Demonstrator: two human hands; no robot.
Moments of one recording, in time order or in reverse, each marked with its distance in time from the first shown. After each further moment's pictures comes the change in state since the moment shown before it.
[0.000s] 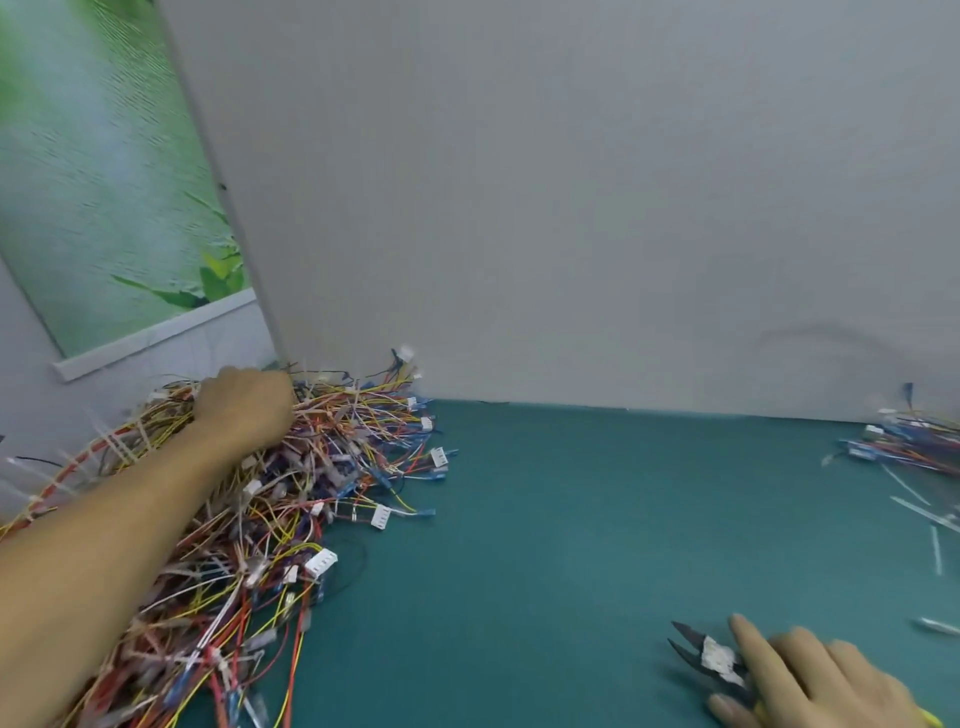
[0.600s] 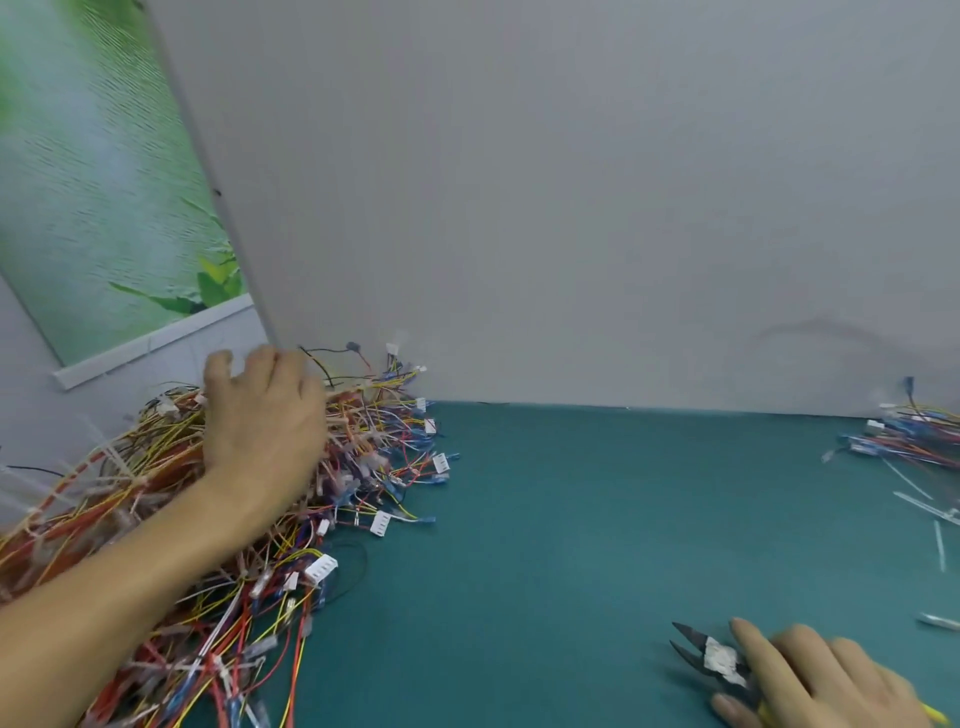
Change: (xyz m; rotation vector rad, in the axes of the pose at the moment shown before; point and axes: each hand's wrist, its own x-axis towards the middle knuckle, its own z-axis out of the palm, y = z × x) left_hand -0.079 0.027 -0.037 0.082 0.469 0.176; right_hand -0.003 0.001 0.002 -0.015 0.022 0.007
